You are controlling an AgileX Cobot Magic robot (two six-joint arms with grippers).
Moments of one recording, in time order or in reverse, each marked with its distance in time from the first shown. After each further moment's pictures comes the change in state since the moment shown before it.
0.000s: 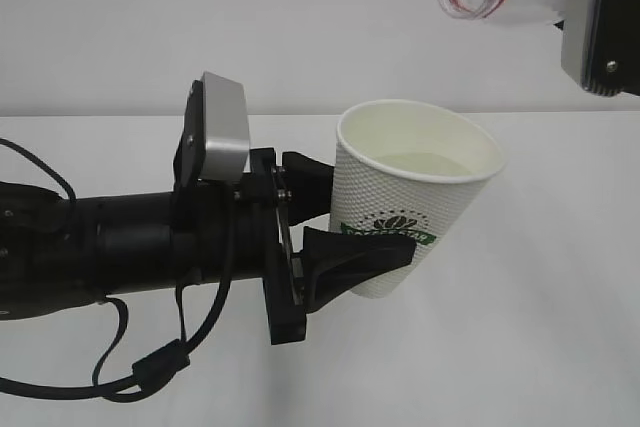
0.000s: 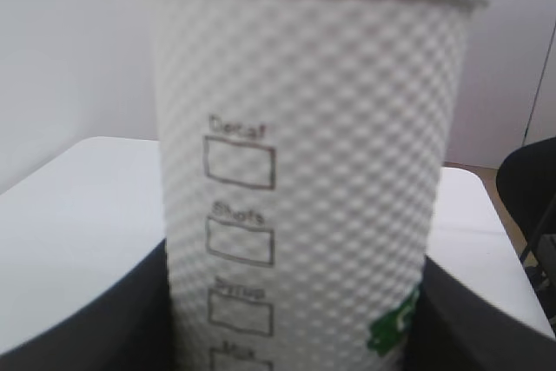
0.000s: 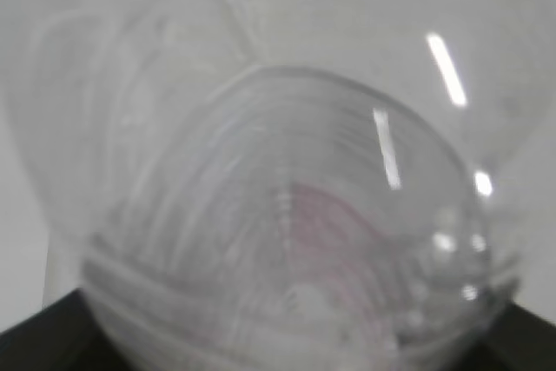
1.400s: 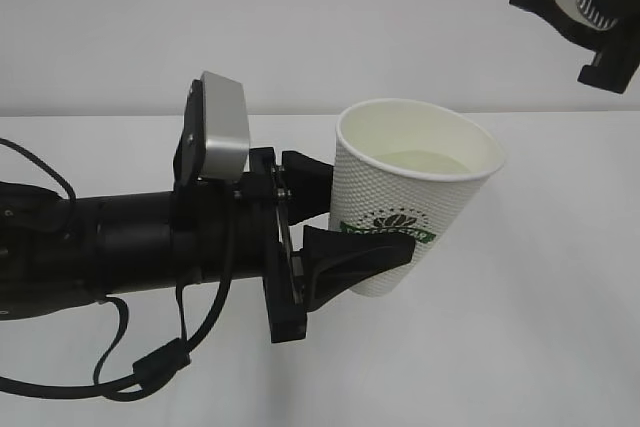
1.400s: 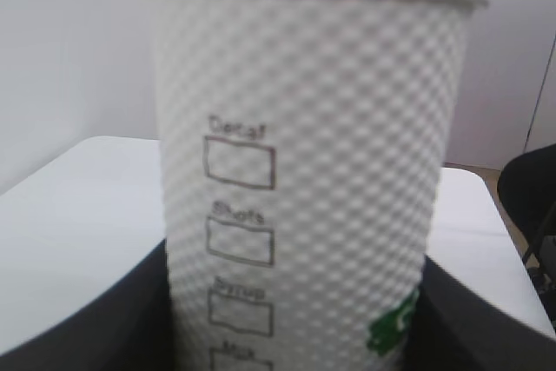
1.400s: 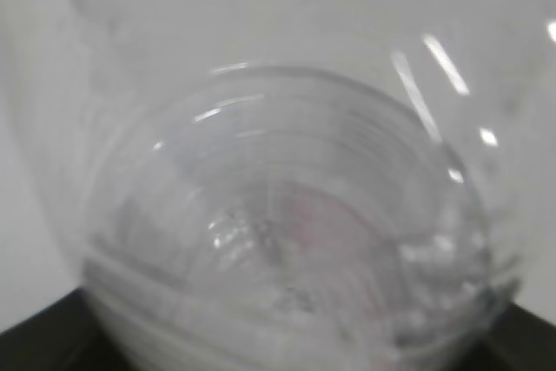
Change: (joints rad) left arm 0.000 0.000 0.000 -0.006 0.002 0.000; right arm 0.000 0.000 -0.003 -0.004 -0.044 0.426
